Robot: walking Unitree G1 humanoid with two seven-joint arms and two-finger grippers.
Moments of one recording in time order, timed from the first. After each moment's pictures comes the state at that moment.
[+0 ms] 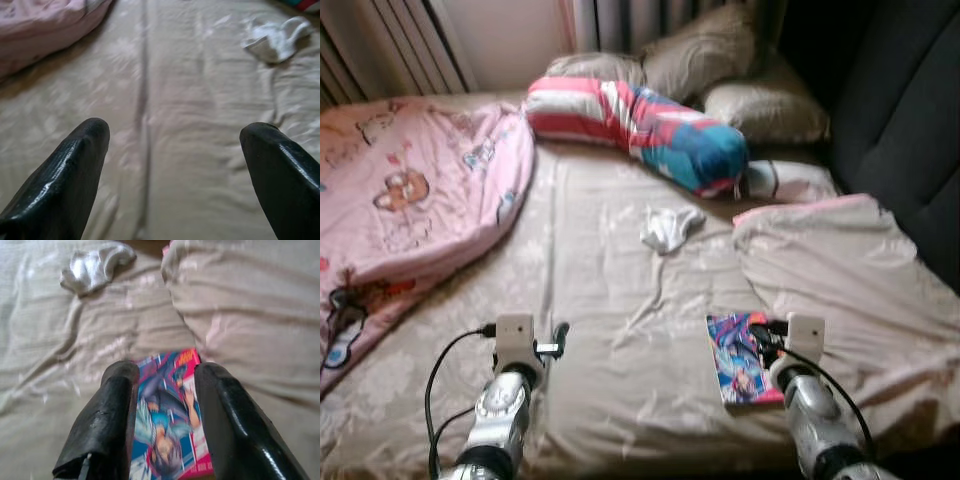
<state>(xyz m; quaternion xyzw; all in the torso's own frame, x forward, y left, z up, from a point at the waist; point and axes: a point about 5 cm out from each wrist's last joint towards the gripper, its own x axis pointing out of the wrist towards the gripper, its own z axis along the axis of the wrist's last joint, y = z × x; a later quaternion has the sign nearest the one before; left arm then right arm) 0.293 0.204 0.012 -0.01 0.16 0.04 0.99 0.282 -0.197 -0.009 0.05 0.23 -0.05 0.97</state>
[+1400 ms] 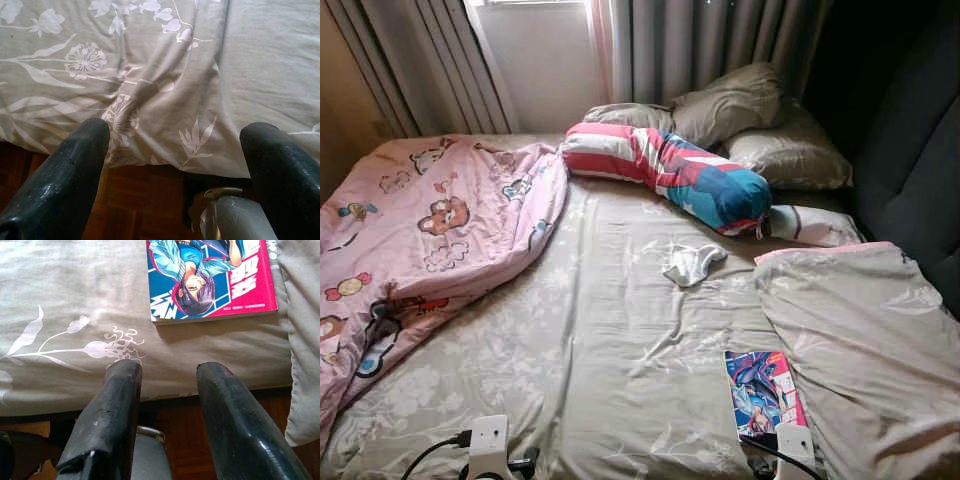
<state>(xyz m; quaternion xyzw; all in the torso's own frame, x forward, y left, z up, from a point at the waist) 0.194 0.229 -0.067 0.00 0.38 0.09 0.92 0.176 -0.183 -0.087 0.05 0.45 -0.05 0.89</state>
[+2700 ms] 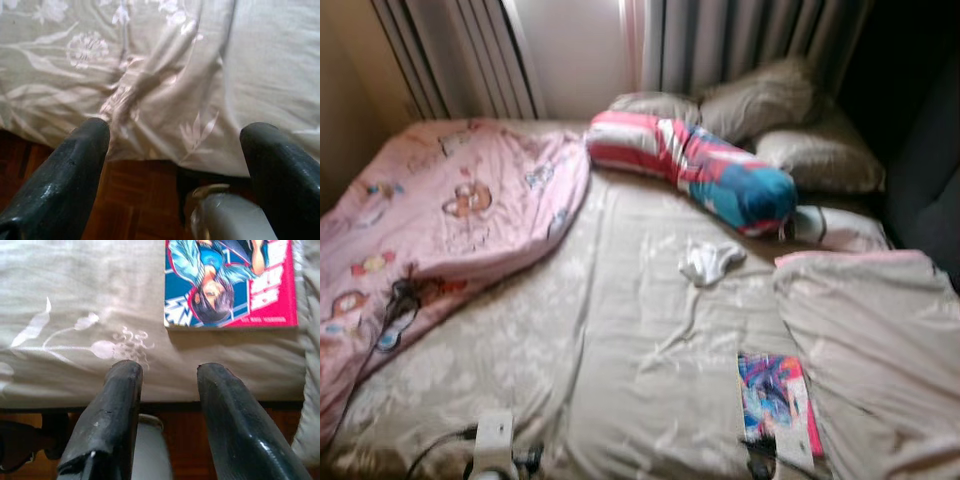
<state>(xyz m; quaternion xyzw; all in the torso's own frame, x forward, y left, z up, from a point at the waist) 0.200 0.225 -0.065 0.01 0.38 0.07 0.92 0.172 -0.178 -0.089 0.05 0.45 -0.05 0.89</state>
